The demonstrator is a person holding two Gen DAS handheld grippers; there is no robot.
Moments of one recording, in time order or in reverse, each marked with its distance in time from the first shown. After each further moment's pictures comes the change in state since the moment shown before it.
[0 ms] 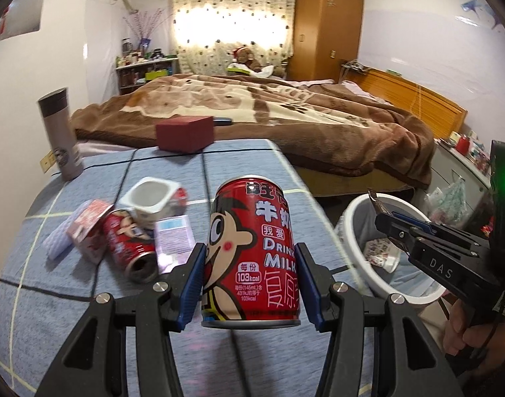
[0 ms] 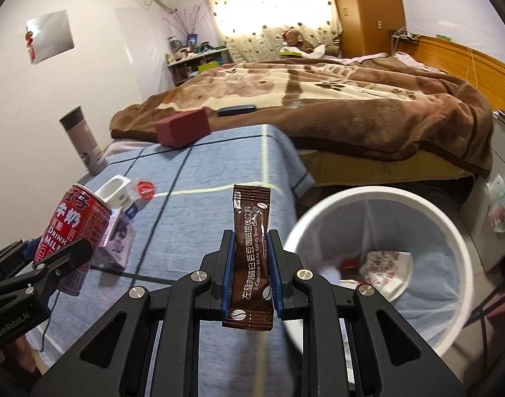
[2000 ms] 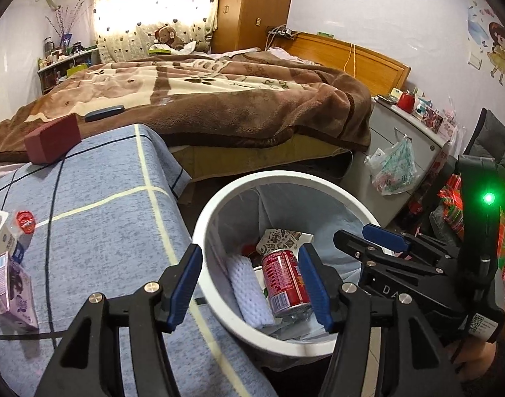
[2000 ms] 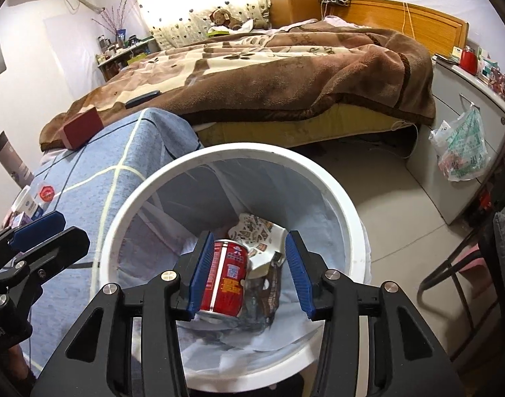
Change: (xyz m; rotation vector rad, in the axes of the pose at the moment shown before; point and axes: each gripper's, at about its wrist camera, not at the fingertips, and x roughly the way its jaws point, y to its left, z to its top) left arm 0.069 -0.144 0.012 0.138 0.114 -0.250; right arm 0.001 -0.122 -0.019 0.155 0.093 -0.191
